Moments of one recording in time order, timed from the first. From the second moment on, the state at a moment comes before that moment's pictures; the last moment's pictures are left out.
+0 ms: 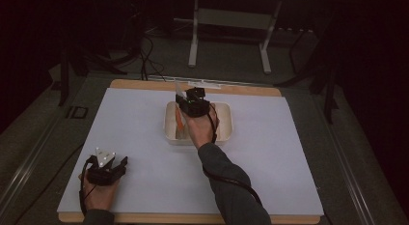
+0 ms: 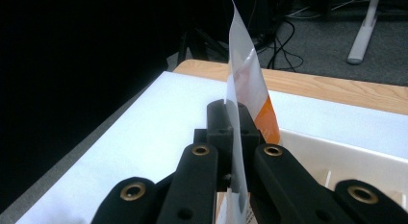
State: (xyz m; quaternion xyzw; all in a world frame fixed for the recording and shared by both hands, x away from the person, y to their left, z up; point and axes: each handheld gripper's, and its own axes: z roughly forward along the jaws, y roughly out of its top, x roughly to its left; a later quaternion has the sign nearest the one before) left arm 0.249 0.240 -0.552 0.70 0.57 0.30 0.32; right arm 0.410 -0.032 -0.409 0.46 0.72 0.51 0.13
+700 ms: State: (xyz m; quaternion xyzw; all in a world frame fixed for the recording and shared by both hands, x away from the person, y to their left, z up) left arm 0.249 0.240 -0.552 0.70 0.57 0.30 0.32; right arm 0.414 -0.034 -0.390 0.42 0.75 0.49 0.16
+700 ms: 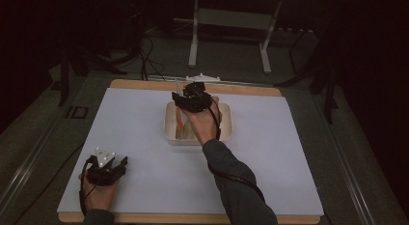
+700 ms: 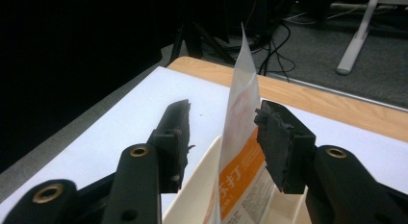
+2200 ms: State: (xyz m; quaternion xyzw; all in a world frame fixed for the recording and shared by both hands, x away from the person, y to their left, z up) left arm 0.249 0.240 -0.552 0.70 0.57 0.30 0.32; right arm 0.359 -0.130 -0.400 0.37 0.83 0.40 0.13
